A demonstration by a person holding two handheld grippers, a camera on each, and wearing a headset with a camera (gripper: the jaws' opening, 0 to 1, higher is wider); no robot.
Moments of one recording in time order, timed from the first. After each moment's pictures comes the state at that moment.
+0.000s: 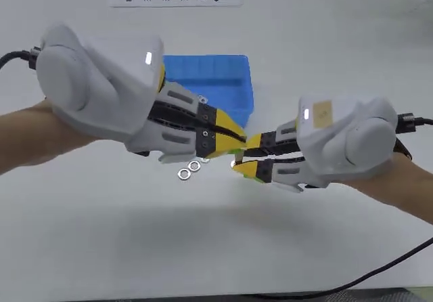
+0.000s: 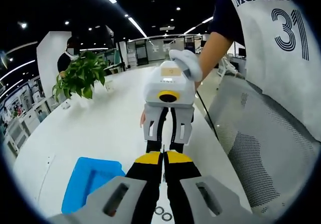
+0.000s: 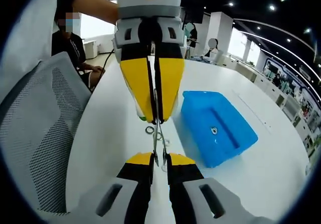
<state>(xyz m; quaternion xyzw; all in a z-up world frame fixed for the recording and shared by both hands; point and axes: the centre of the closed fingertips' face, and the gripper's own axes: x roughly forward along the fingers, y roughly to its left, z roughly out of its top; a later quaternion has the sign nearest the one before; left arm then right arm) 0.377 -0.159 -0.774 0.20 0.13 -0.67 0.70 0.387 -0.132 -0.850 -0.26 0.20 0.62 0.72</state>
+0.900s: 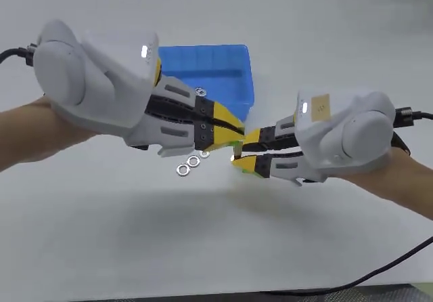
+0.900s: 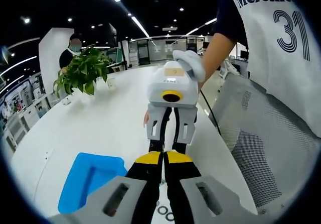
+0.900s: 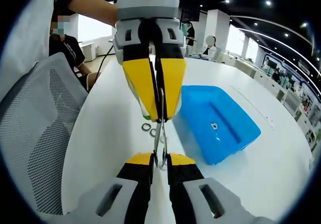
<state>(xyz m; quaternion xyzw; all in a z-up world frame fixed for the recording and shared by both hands) 0.385 -0.160 -0.783 0.19 0.13 -0.67 0.70 0.392 -0.135 -0.859 -0.24 0.21 0.61 0.72</state>
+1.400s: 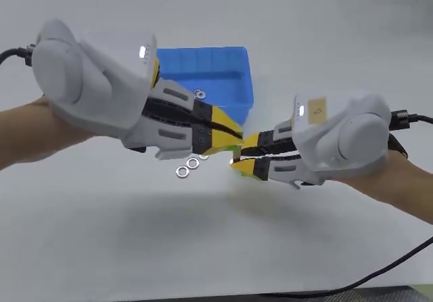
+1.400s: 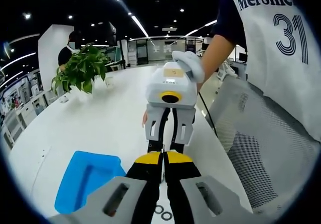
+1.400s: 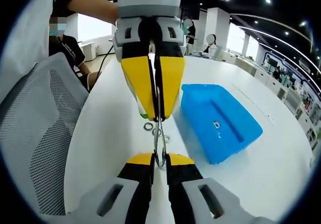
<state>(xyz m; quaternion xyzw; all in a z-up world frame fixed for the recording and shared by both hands) 0.380 -0.158 -0.782 0.18 0.14 -0.68 0.70 0.388 -0.133 -0.859 -0.24 0.22 0.61 0.72</state>
